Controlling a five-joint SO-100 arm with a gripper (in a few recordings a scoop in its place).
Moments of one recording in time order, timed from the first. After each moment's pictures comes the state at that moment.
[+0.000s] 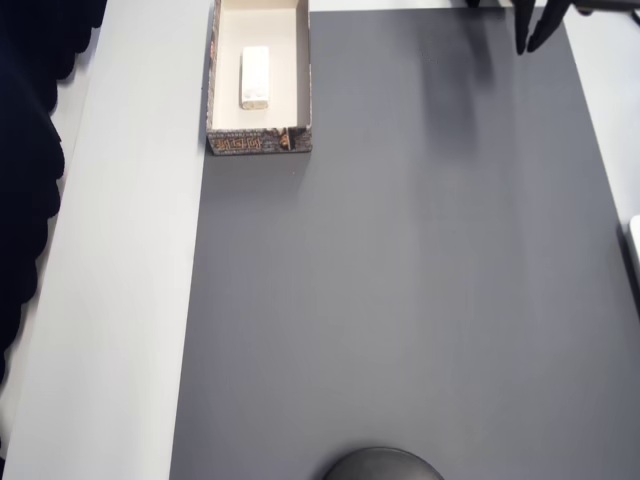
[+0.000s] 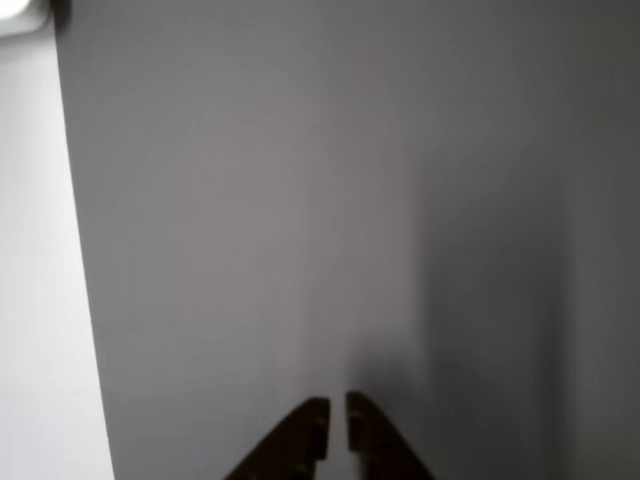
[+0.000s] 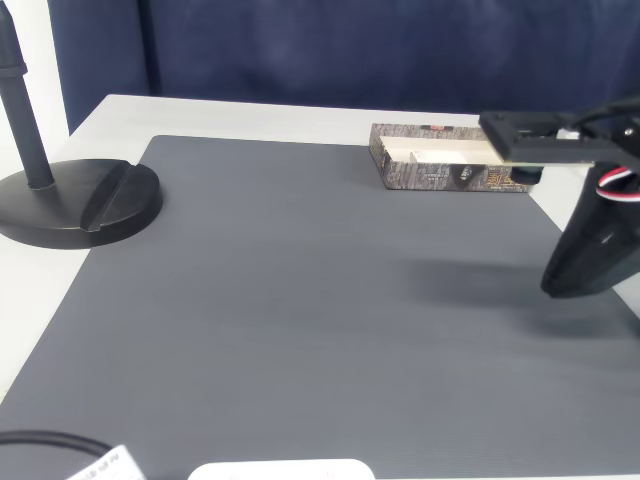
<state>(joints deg) 7.0 159.3 151.4 80.8 -0.5</state>
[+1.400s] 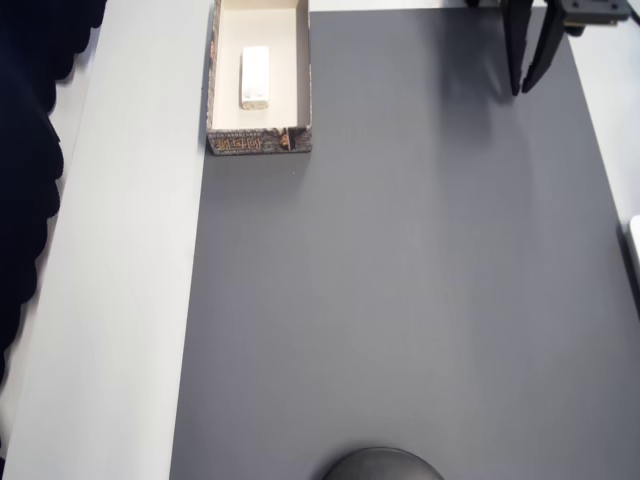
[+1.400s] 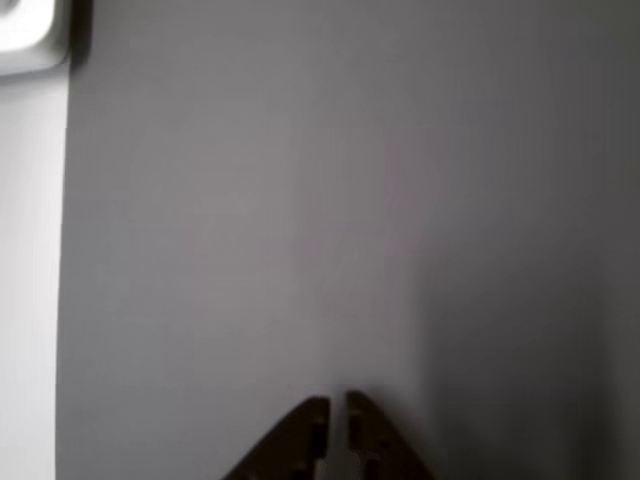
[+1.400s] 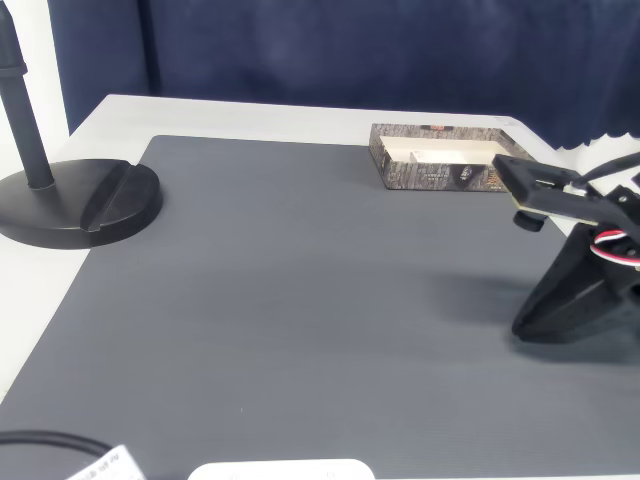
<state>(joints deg) 4.7 188.5 175.9 73.1 -2.3</state>
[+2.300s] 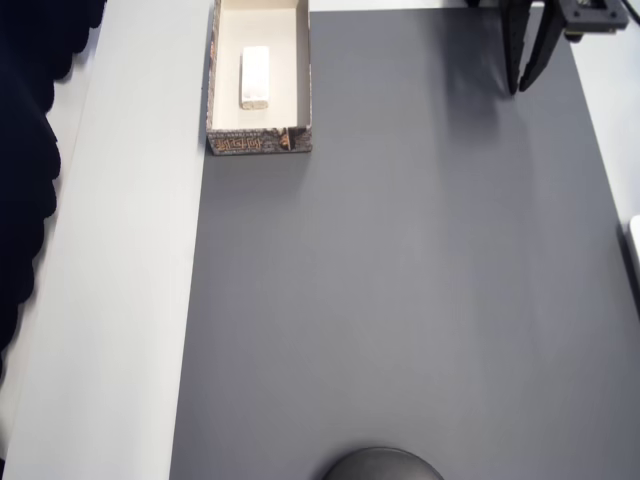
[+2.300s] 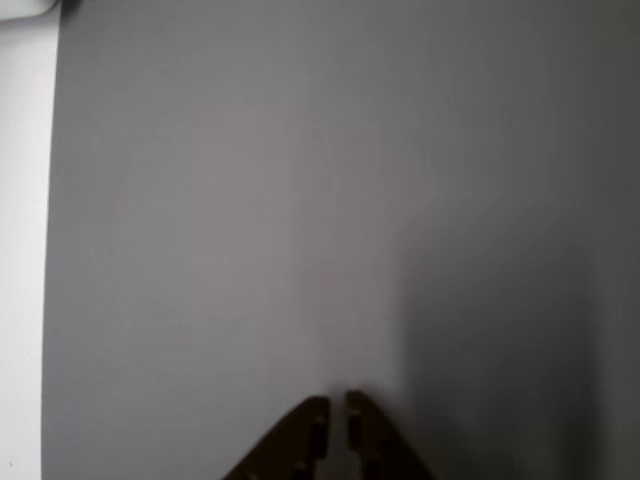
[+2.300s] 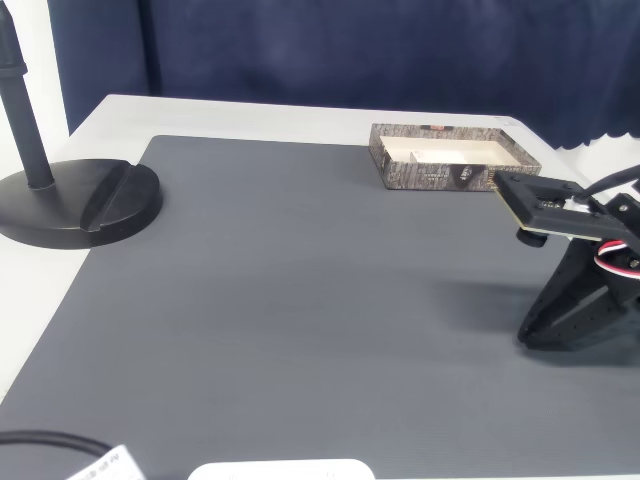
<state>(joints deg) 4.7 188.5 176.1 75.8 0.0</state>
